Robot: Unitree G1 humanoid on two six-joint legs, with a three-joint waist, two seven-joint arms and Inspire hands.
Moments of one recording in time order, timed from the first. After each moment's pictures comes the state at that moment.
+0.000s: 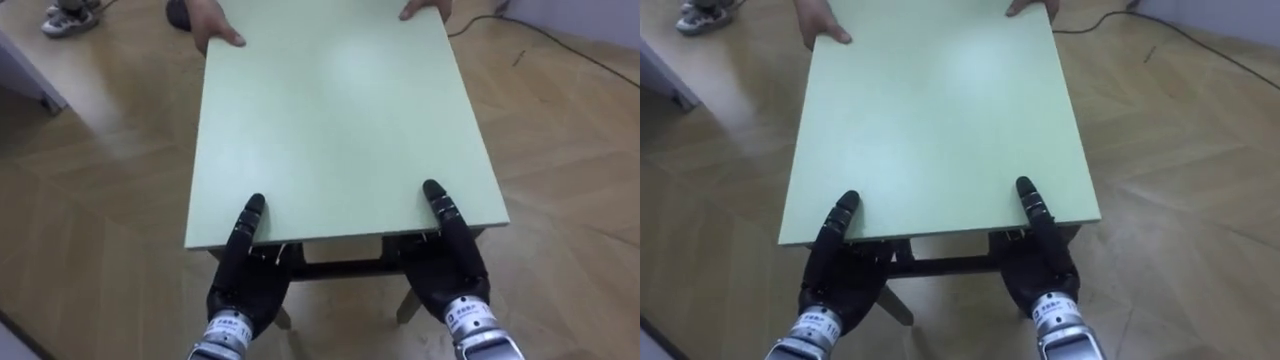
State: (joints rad) left arm 0.26 0.14 -0.34 0.06 -1.40 -0.08 0.07; right arm 0.25 -0.21 0.28 0.05 1.48 -0.10 0.00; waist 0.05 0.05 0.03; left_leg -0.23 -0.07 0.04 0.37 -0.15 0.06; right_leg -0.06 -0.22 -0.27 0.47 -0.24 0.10
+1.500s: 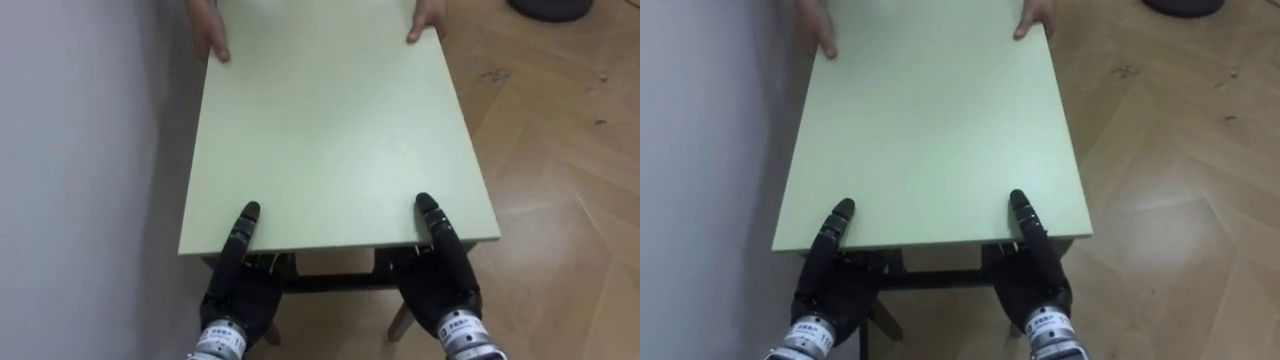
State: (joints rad) left arm 0.28 0.17 -0.36 0.04 -1.41 -0.11 0.10; right arm 0.24 -0.23 0.36 0.07 1.52 -0.16 -0.01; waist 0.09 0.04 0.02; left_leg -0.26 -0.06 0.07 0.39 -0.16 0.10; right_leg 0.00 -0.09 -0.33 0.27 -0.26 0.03
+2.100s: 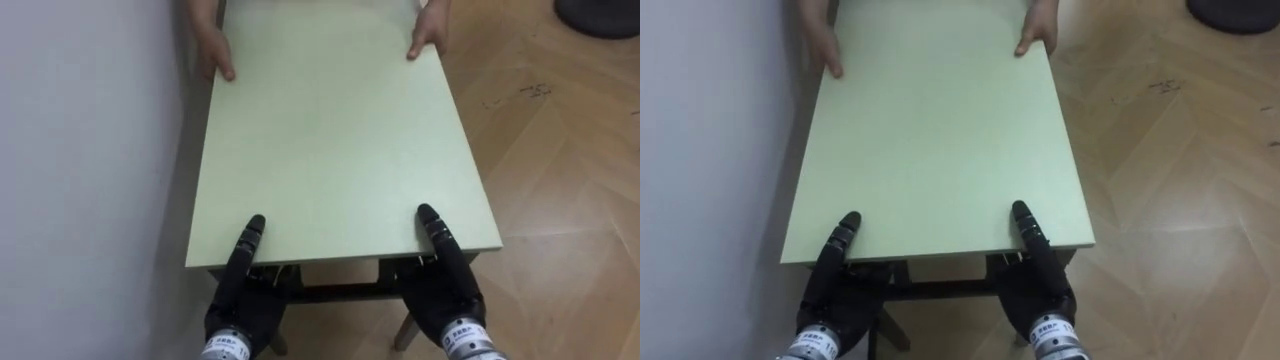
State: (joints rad) left arm 0.29 0.16 -0.38 0.07 -1.41 -0.12 0.12; right arm 0.25 -0.24 0.36 0.09 1.53 -0.17 -0.02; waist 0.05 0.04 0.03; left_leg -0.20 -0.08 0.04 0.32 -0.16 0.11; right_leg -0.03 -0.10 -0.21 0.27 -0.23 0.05
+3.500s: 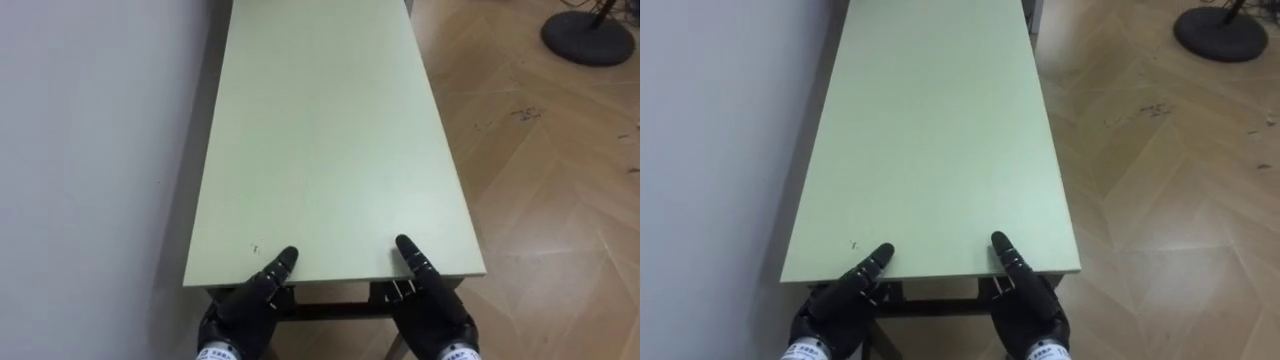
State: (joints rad) left arm 0.30 0.22 -0.37 0.13 -1.21 -0.07 0.05; right arm 0.29 -0.27 0.41 0.19 1.49 -0.13 0.05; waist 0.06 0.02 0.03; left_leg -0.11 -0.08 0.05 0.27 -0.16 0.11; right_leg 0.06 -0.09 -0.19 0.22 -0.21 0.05
